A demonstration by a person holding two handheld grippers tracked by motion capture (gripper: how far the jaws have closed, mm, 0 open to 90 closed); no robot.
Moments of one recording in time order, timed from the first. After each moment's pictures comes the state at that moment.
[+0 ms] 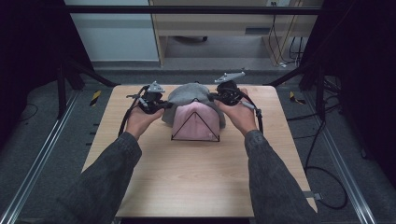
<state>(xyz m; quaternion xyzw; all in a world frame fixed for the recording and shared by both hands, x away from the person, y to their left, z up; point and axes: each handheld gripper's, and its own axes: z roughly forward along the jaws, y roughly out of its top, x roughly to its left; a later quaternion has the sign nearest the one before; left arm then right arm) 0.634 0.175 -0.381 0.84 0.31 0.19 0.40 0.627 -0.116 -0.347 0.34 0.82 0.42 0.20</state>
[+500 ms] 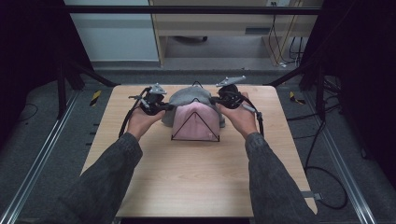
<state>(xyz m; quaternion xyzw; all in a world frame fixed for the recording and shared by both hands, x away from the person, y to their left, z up) 0.635 0.172 -0.389 0.85 0.31 0.18 0.39 0.628 -0.122 -0.363 0.35 0.82 0.42 0.19</state>
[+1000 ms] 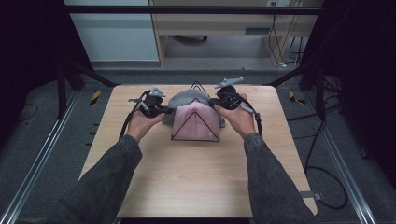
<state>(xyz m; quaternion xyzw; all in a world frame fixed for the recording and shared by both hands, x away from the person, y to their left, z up) 0.637 0.176 -0.404 0.85 0.33 0.16 0.38 0.631 -0.118 -0.370 0.36 0.82 0.41 0.18</state>
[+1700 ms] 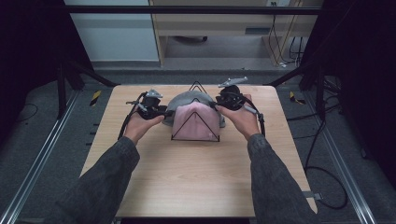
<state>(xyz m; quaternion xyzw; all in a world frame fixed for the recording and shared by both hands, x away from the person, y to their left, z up) 0.634 0.188 -0.409 0.83 0.35 0.16 0.39 0.626 -0.127 -0.365 0.37 0.81 0.41 0.19</state>
